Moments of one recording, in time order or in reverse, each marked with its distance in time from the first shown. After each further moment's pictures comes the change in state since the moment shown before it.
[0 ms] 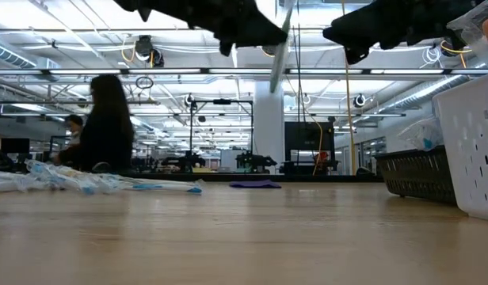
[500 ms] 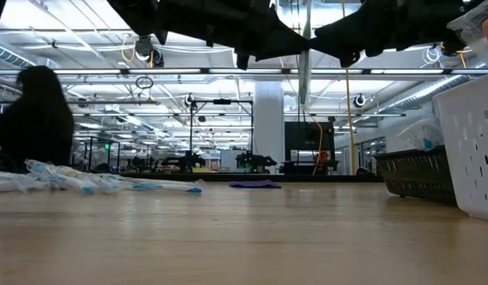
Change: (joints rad) left arm -0.010 0.161 -0.002 0.282 -0.006 -0.019; right arm -0.004 0.106 -0.001 0.142 0.102 -0.047
